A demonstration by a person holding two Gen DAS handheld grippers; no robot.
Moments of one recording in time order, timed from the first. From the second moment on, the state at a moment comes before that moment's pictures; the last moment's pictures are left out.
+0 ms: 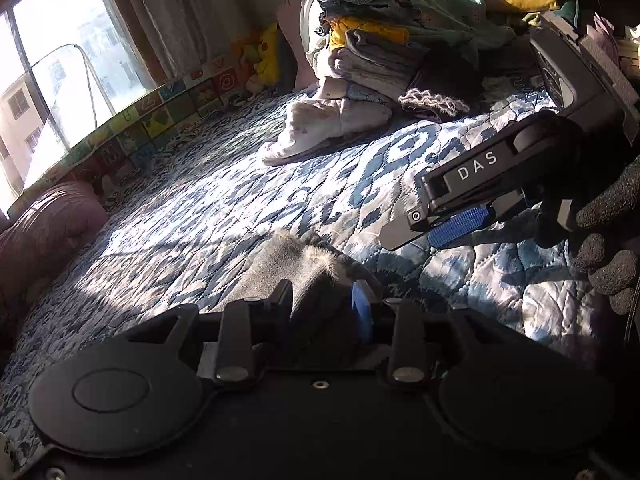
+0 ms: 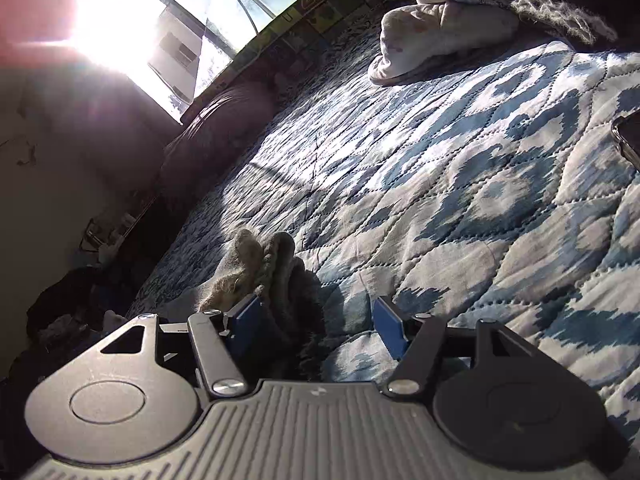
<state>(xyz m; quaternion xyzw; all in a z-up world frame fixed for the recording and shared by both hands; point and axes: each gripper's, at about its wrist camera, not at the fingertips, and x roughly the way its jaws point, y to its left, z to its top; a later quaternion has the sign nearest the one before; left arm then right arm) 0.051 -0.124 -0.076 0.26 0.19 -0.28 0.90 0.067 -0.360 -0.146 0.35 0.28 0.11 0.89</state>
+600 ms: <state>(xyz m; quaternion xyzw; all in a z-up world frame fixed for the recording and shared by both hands) 0.113 -0.003 -0.126 0.03 0.29 -0.14 0.95 0.139 -0.220 -0.115 -0.05 0.29 0.14 0.94</state>
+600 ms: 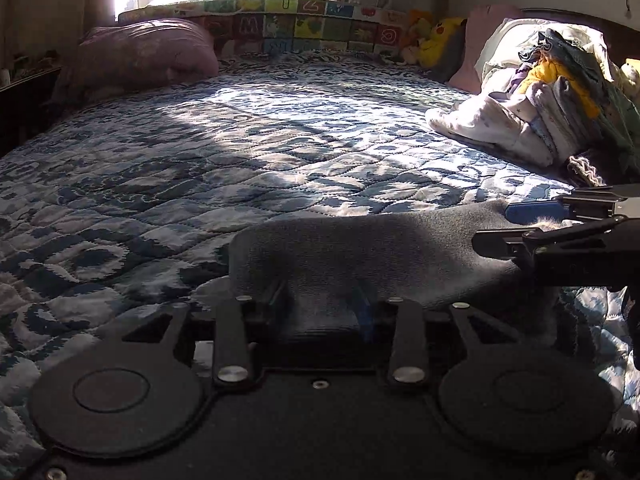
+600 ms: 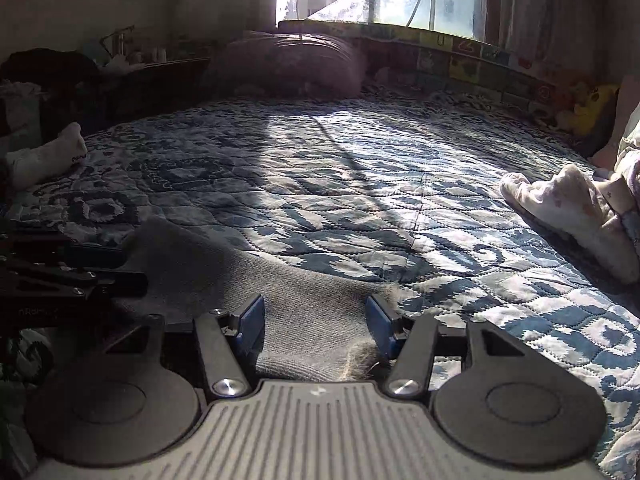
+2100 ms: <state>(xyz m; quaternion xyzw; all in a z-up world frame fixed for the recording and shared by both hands) 0.101 0.125 -0.124 -0.47 0.31 -0.10 0.82 0.142 -0.255 -0.121 0.35 0.33 0.19 0.86</state>
